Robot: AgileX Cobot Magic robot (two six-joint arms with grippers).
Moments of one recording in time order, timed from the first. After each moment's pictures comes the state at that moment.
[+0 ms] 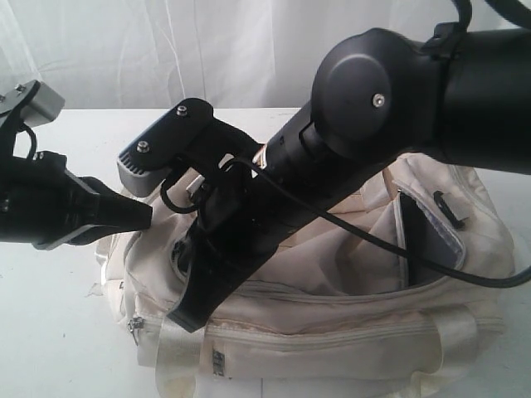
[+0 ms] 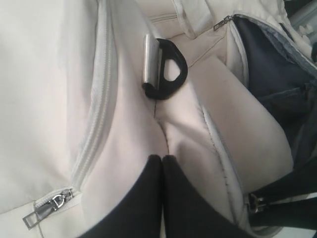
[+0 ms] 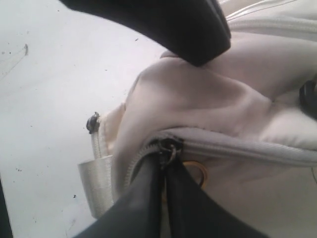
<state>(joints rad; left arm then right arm) -0.22 1.15 -0.67 -1.11 0.58 0.84 0.86 1.54 -1.16 0.38 0.69 -0.60</state>
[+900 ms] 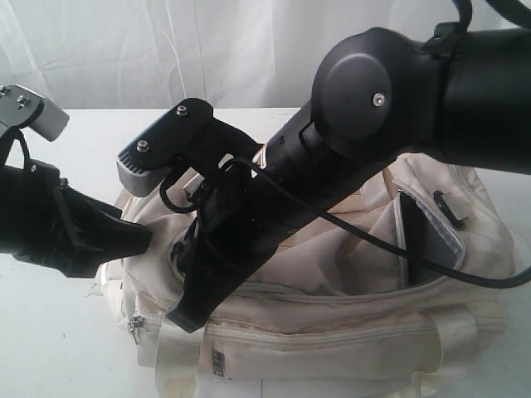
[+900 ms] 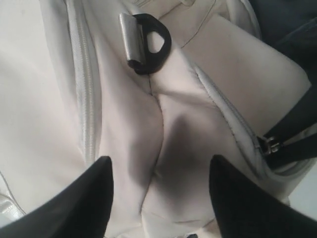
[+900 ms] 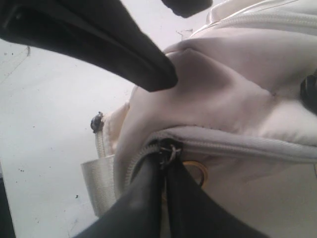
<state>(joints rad) -0.22 1.10 -0.67 -0.93 0.60 0.99 0.86 1.54 -1.16 0.39 0.70 -0.60</state>
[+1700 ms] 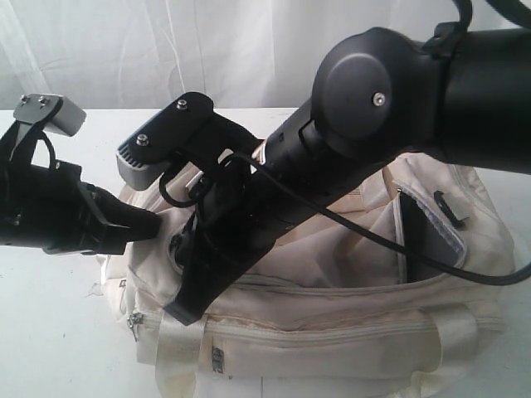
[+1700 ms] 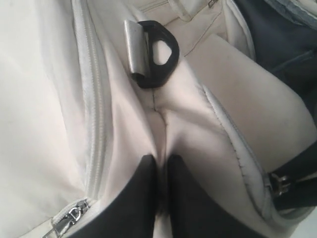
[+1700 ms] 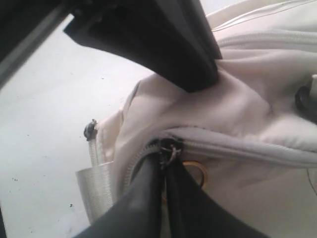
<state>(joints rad) -0.22 1.20 -0.67 -1.15 0.58 1.09 0.86 1.54 -1.16 0.39 0.67 -0.60</state>
